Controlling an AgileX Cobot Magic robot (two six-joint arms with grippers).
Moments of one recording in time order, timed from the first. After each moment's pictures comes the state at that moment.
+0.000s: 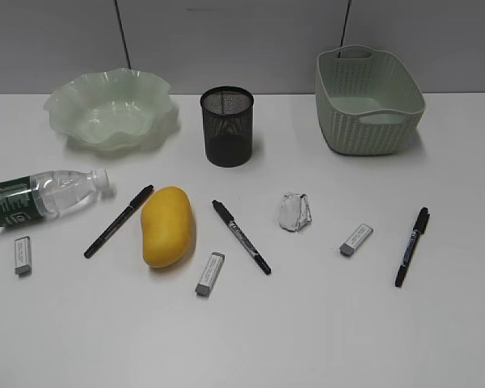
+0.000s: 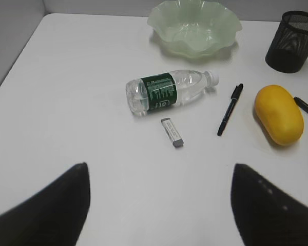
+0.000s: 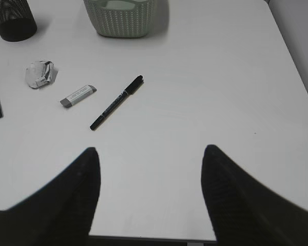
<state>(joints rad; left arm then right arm) -0.06 -0.01 -0.52 0.02 1.07 -0.10 0.08 -0.01 -0.50 0.00 1.04 -0.01</state>
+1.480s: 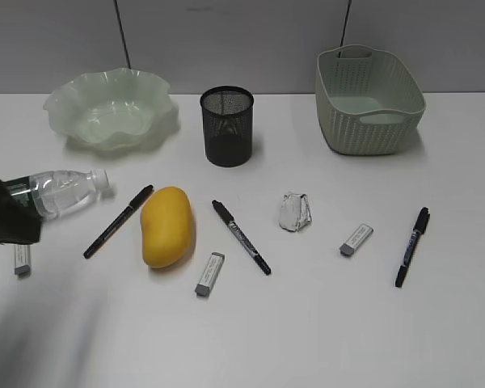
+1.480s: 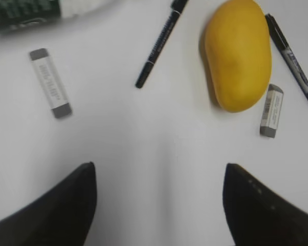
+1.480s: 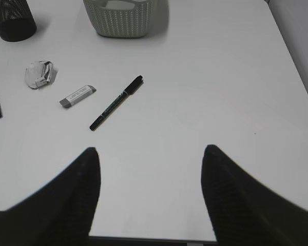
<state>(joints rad) -0.15 1.15 -0.62 -0.40 0.64 0.07 0.08 -0.01 -0.50 0.00 1.04 -0.01</state>
